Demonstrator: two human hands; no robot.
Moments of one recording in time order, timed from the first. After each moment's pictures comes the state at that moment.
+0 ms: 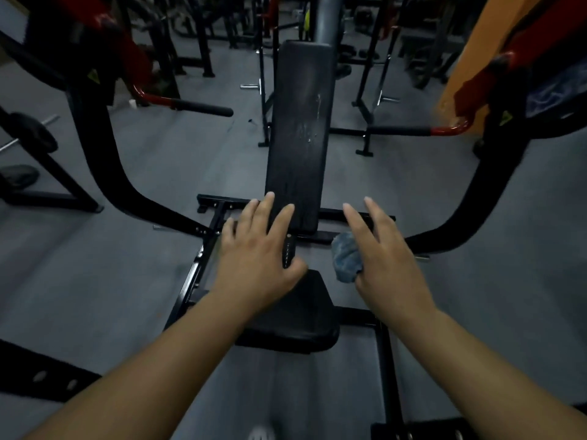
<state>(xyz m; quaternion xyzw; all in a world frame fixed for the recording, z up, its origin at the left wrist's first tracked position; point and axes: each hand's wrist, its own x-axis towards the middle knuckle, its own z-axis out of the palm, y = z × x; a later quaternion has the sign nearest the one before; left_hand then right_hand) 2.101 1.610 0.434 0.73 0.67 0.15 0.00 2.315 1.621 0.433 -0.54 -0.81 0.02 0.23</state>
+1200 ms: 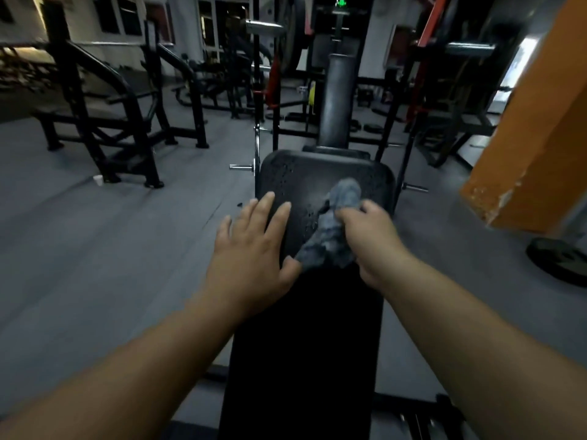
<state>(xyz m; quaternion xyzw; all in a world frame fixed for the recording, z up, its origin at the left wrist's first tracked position) 2.000 2.456 0.392 0.72 0.67 0.19 -0.07 2.166 2.513 0.430 -0.58 -0.50 0.44 0.47</state>
